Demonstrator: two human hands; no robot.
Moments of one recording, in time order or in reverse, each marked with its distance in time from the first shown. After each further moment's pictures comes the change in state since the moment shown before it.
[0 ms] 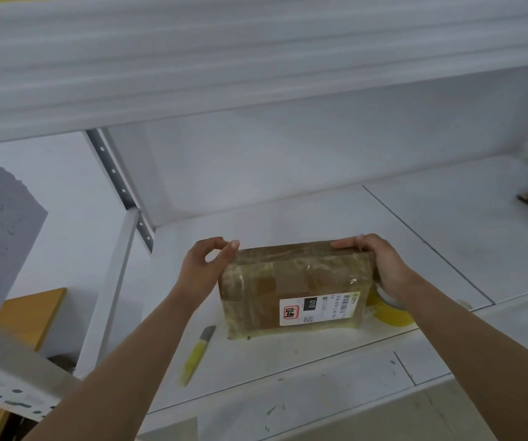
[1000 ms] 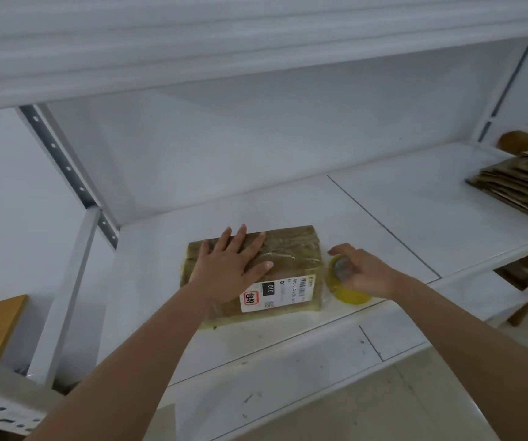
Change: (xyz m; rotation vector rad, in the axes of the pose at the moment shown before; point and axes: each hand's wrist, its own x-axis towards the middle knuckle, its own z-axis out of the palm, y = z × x) left_hand -0.005 0.011 0.085 1.178 -0.447 0.302; right_hand -0.022 0.034 -0.064 -0.888 -0.078 -0.038
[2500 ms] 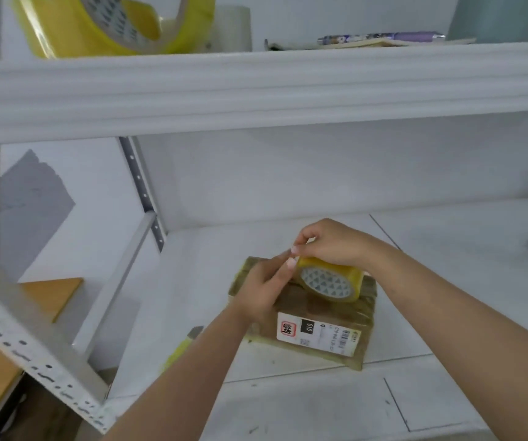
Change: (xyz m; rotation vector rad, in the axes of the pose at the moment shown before) left_hand -0.031 0.050 -0.029 -1.218 0.366 0.034; right_hand 0.022 -0.157 -0.045 -0.063 -0.098 -0.329
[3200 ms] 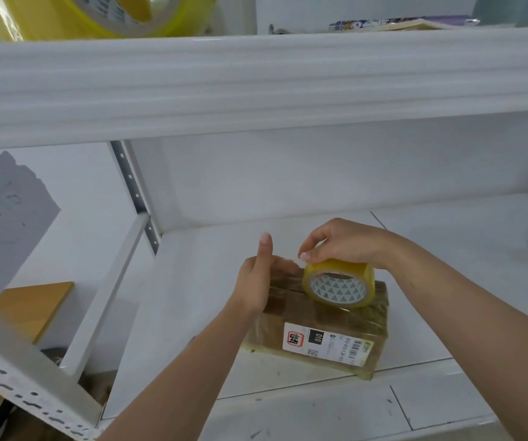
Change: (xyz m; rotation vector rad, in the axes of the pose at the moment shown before) left_hand 0.022 0.002 -0.012 -0.138 0.176 -0.283; right_hand 0.013 0.007 -0.013 0.016 -0.115 0.115
